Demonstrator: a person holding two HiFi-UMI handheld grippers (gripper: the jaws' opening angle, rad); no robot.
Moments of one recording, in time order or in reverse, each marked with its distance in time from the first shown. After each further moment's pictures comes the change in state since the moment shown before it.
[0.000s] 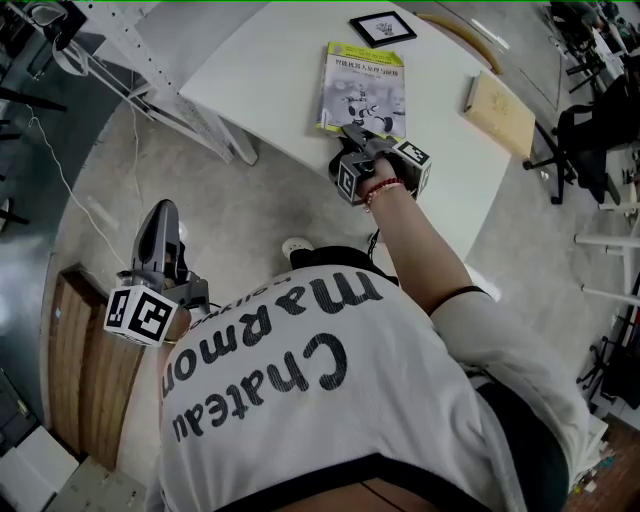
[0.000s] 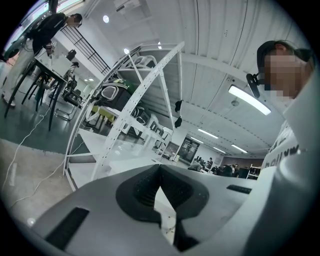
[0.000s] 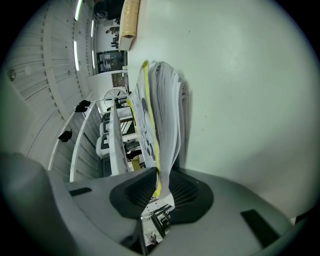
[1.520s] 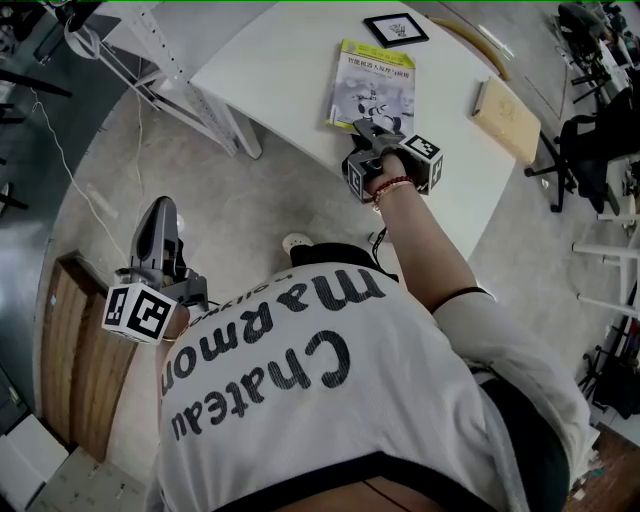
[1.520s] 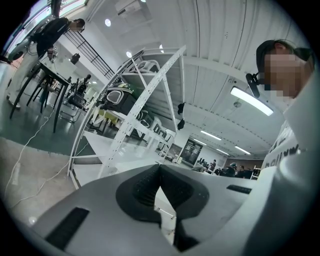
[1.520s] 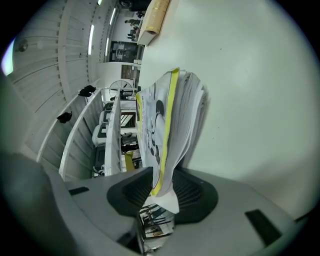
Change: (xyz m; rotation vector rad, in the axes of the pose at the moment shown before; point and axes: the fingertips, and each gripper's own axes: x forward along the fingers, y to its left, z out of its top) left arm -0.021 0.011 0.005 -0.006 -0.024 0.034; right arm -0.004 0.004 0.001 -0.179 -0.007 -0.072
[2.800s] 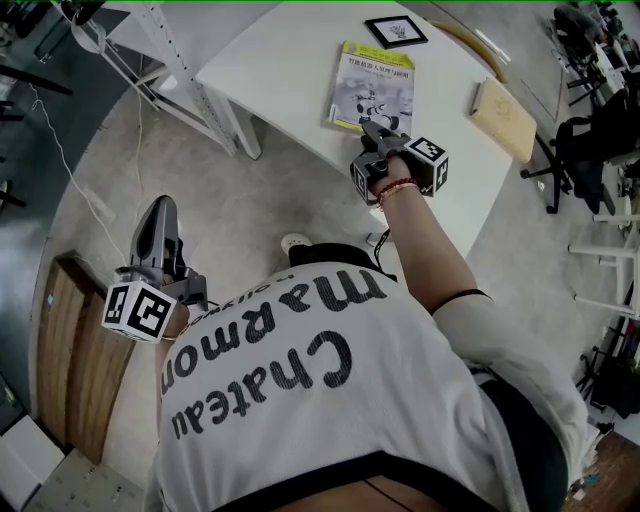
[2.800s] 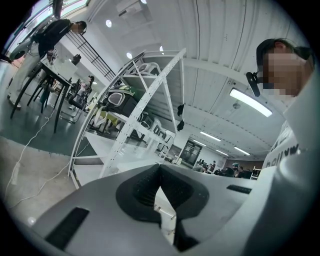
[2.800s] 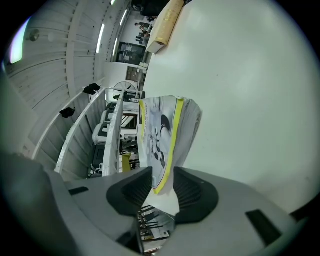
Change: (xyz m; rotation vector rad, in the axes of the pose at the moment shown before) left arm -0.015 0.005 0.001 -0.005 -0.011 -0.004; right arm -0.018 -0.001 0.008 -0.079 -0.057 -0.024
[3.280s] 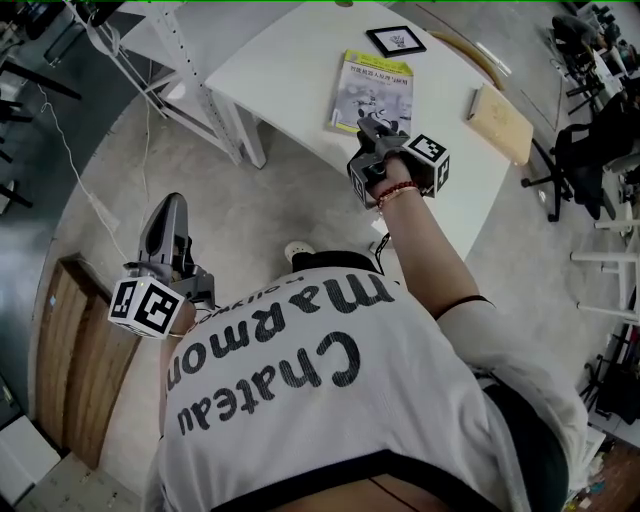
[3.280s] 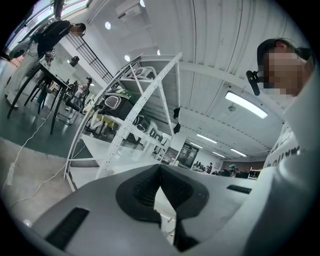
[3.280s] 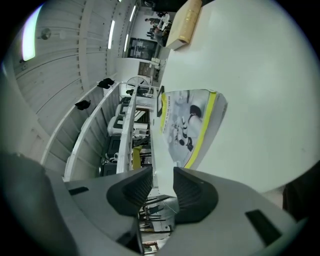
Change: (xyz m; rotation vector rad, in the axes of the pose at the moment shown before) left arm -0.011 -0.018 0.004 0.008 -0.033 -0.037; right arm -0.019 0.048 -0.030 -0.087 0.051 0.109
